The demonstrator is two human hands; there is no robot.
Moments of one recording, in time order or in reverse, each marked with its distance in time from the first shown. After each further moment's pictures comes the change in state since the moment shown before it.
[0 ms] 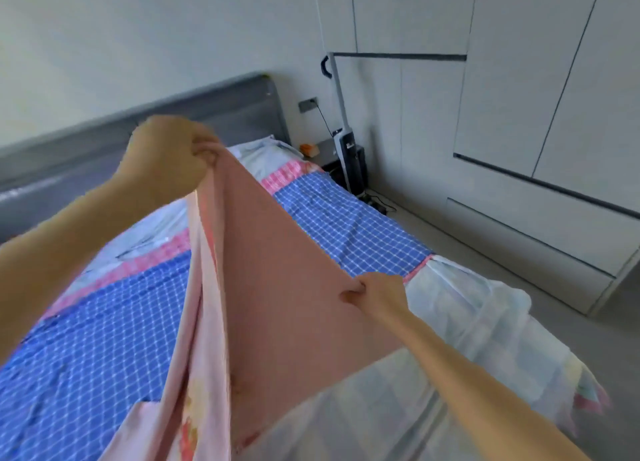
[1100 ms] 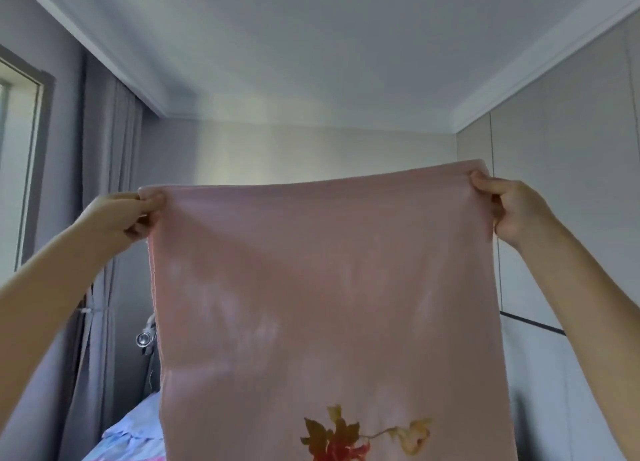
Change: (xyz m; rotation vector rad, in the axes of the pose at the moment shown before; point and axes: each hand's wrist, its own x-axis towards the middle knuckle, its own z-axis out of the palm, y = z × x) left_hand -0.084 -0.276 -0.359 -1.043 0.816 -0.639; right_hand 0.035 -0.352 -0.397 1.407 0.191 -0.688
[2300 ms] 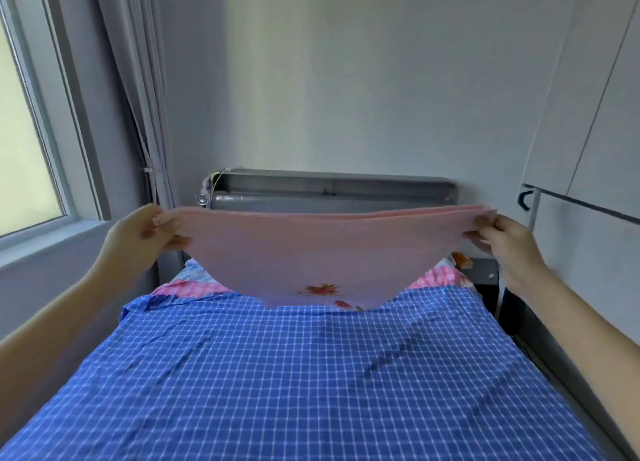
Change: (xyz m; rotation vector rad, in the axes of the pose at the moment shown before) left_hand -0.124 -0.201 -0.089 0.539 -0.062 0.065; right_hand -0.099 0.265 -0.039 -0.450 -0.013 0.230
